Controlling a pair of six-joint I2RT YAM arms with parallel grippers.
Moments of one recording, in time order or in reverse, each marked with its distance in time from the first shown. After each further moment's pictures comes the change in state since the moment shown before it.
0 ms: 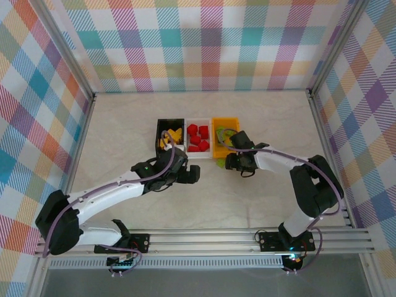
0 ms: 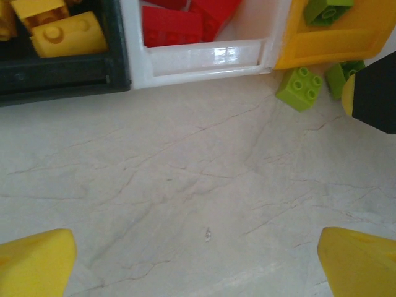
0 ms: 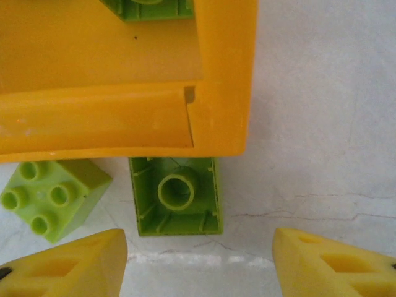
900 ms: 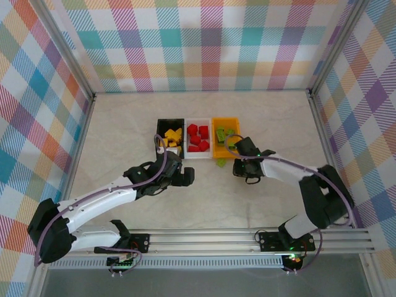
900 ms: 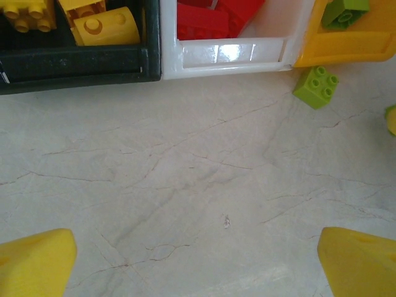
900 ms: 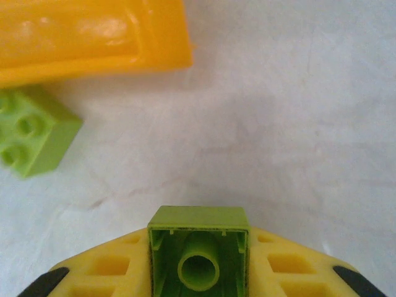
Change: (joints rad) left arm 0.000 -0.087 -0.048 -0.031 -0.035 -0.022; right arm 0.019 -0.180 -0.135 -0.023 -0.008 0.029
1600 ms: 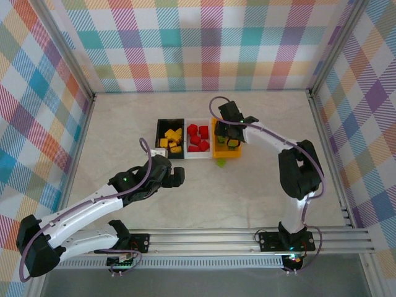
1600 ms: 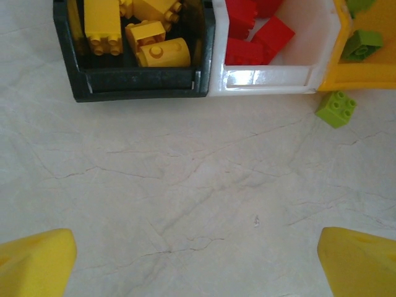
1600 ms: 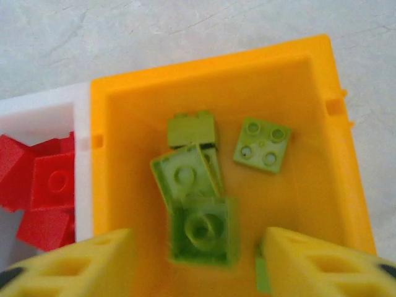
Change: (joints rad) left arm 0.000 -0.163 -0.027 -0.109 -0.105 -0.016; right arm -0.026 0.409 0.623 0.014 0.115 -0.015
